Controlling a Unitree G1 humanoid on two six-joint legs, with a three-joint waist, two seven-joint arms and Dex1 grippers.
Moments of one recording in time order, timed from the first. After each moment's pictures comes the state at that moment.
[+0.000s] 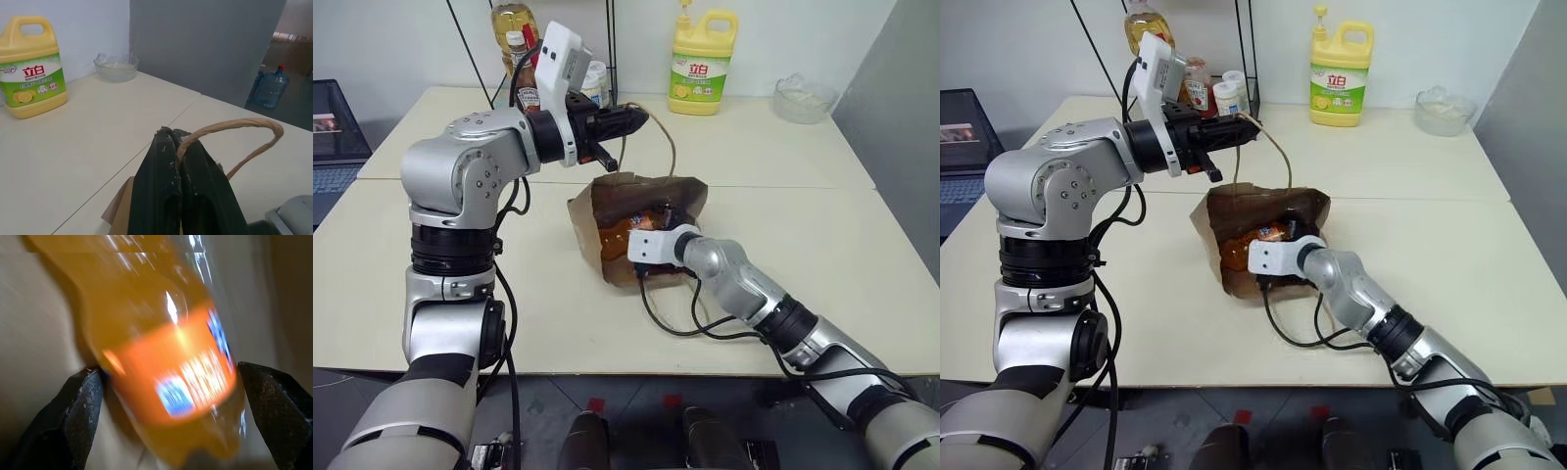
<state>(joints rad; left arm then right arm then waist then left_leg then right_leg) -1.09 0.51 0.05 0.08 -0.51 0.92 -0.78 -0.82 -0.34 0.71 0.23 -0.51 0.24 0.42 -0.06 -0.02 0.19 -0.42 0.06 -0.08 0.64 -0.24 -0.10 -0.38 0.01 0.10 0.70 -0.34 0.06</state>
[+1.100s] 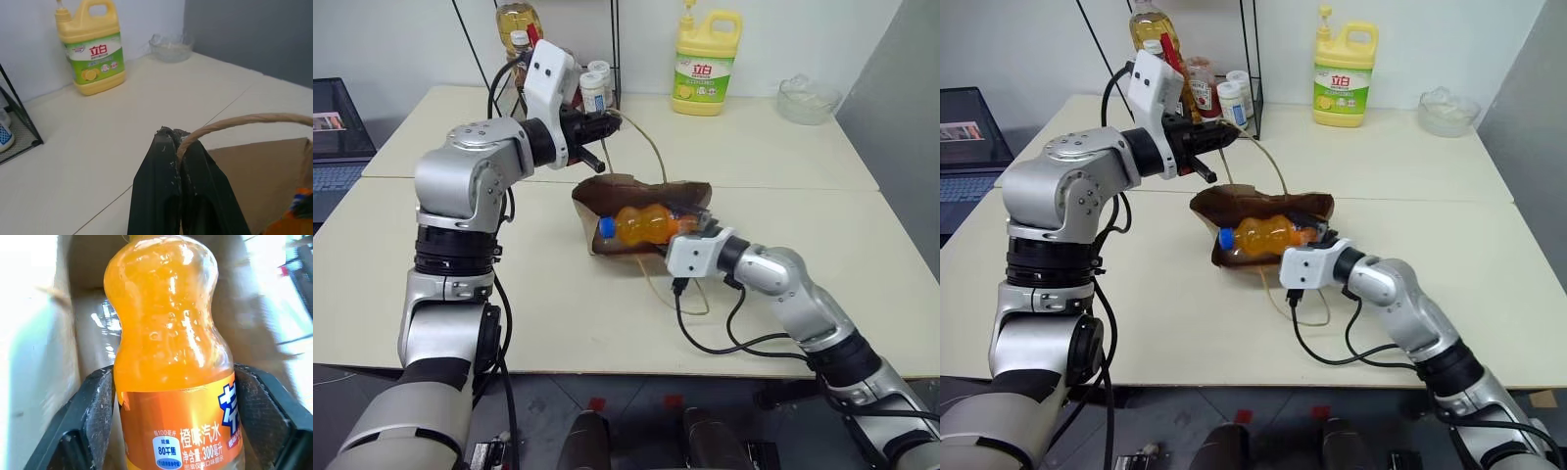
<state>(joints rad) -1.06 0.53 0.00 0.20 -0.35 0.76 -0.70 -0.53 -0.52 0.35 -0.18 -0.37 -0.03 0.54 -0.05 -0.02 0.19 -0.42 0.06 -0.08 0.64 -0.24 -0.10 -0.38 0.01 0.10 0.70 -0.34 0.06</state>
